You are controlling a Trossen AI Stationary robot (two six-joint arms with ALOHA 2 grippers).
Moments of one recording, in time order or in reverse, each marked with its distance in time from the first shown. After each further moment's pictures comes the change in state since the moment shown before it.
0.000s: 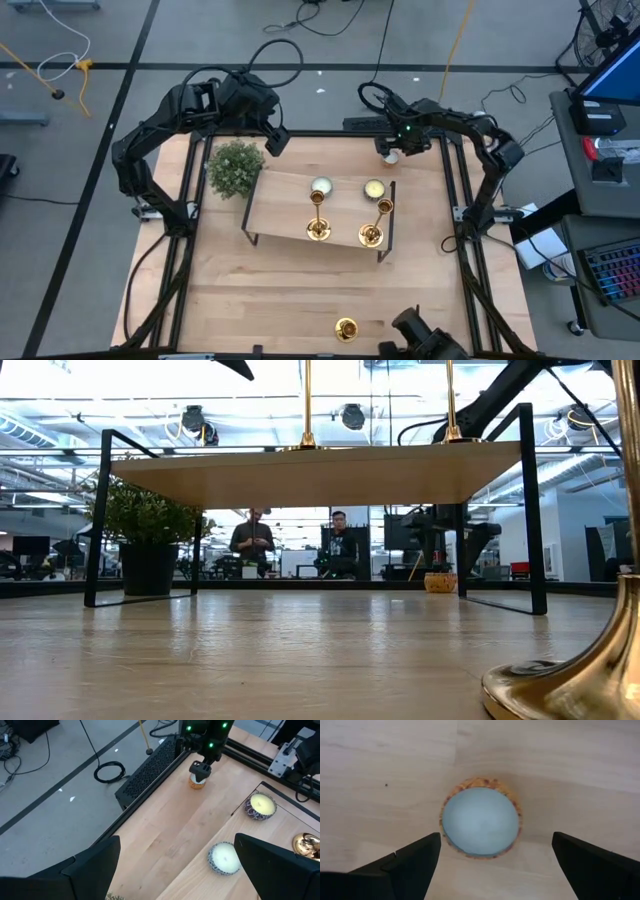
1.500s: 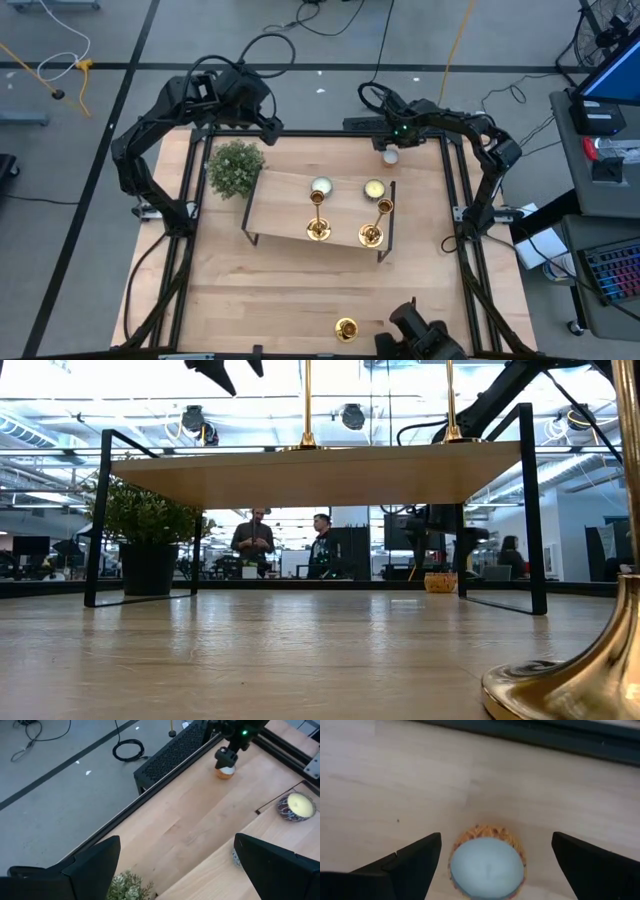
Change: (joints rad) left arm 0.098 0.001 0.000 -0.096 0.001 -0.072; right arm -0.004 0.016 0.000 0.141 0.061 -0.066
